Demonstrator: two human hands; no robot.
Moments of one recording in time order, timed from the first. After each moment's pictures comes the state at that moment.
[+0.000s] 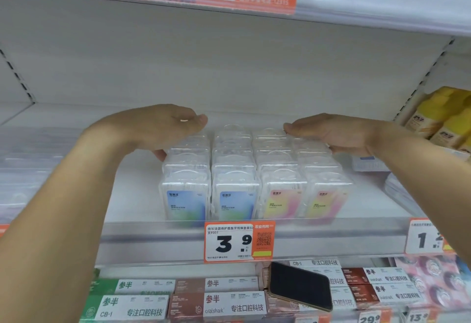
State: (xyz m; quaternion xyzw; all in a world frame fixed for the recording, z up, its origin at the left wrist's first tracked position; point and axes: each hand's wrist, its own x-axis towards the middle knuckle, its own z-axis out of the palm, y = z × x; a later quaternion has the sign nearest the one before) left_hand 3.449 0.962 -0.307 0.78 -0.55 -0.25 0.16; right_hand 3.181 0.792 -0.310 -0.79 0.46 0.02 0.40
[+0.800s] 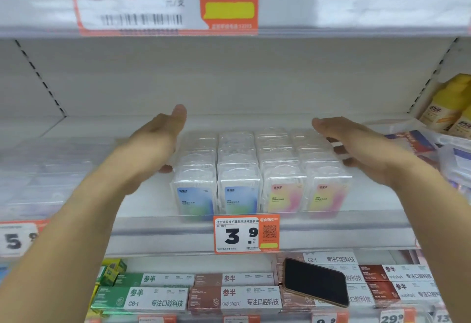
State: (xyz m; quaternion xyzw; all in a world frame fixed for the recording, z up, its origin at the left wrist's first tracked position) left_hand 3.428 1.001 -0.321 0.79 -0.37 -0.26 0.42; right_hand 3.144 0.824 -0.333 -0.70 0.45 -0.21 0.51
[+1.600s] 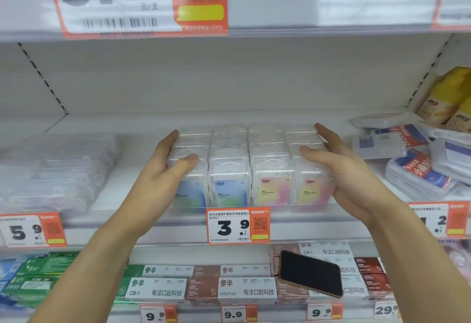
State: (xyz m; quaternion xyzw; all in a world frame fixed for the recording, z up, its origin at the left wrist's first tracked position) left_hand 3.381 1.029 -0.360 0.71 -0.38 -0.26 0.53; right_hand 3.142 0.877 -0.362 -0.59 0.37 -0.34 0.63
